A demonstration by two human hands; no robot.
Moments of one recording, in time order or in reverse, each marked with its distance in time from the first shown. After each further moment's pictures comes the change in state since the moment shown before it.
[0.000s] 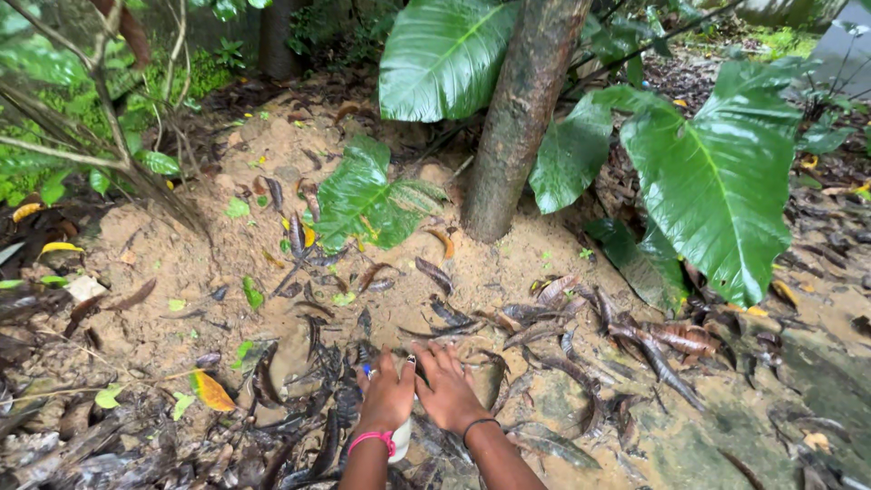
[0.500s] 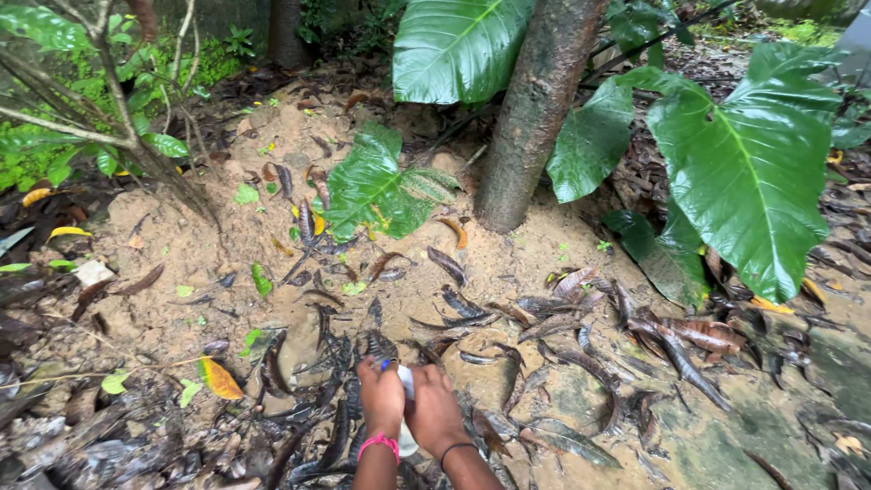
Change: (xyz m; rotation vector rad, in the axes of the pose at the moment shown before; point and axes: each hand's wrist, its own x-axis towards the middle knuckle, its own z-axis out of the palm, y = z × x) left_hand 0.067 -0.068 0.054 -0.941 0.372 0.019; right_hand 0.003 -0.007 0.073 0.055 0.258 -0.128
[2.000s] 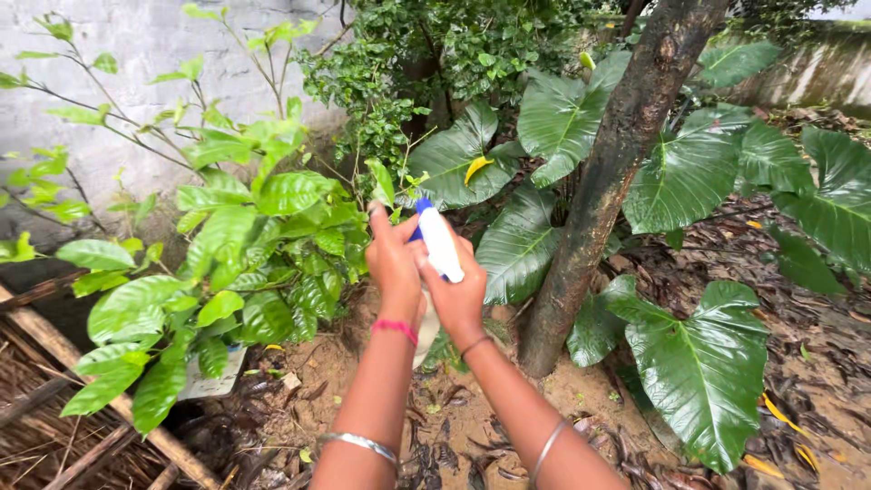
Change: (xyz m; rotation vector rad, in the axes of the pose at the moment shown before) left_hand -0.191 0.749 0.009 -0.595 -0.169 0.359; right_hand 0.117 -0.448 -0.490 0.896 0.590 -0.613
